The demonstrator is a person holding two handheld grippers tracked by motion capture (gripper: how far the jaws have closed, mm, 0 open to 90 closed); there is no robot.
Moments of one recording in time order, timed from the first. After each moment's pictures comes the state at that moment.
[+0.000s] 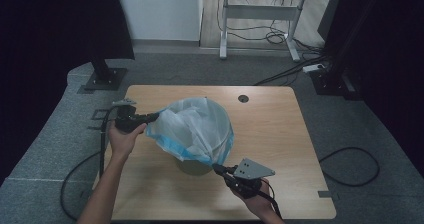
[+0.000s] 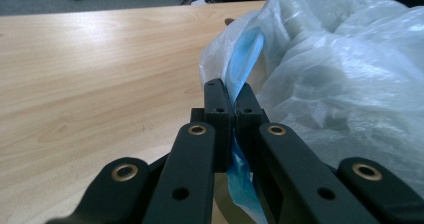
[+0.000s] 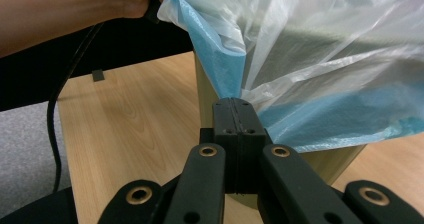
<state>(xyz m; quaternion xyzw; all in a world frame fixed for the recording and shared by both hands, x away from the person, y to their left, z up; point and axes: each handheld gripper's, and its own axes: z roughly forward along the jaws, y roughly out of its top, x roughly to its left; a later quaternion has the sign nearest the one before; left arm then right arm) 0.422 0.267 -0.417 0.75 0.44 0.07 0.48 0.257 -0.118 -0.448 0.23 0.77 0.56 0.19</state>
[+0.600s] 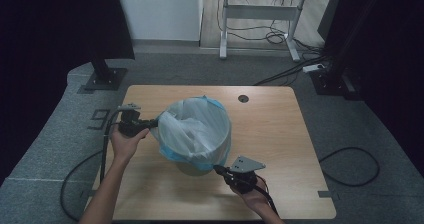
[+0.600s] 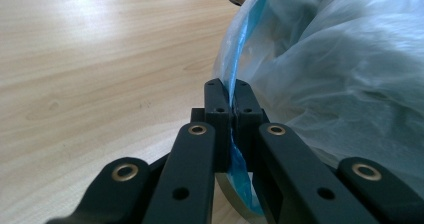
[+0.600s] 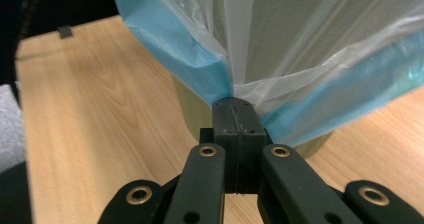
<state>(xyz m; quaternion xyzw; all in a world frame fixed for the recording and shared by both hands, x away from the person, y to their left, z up) 0.421 0.262 -0.434 0.77 0.45 0.06 0.46 0.287 -0.118 -0.495 0.27 0.80 0.51 0.16</state>
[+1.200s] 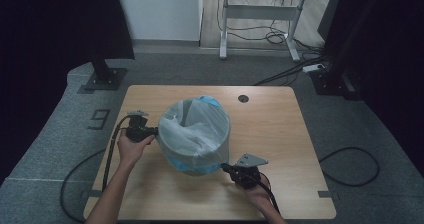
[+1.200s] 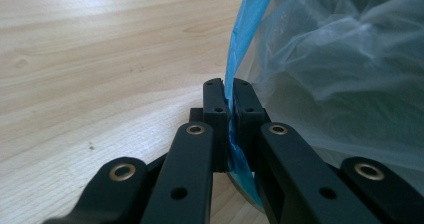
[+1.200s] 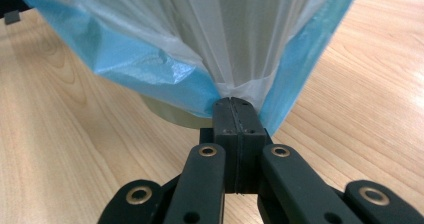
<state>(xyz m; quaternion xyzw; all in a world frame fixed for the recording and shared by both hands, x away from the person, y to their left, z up) 0.427 0.250 -0.466 0.78 0.46 0.03 0.43 0.310 -0.136 -0.528 0.32 0.80 0.49 0.15</state>
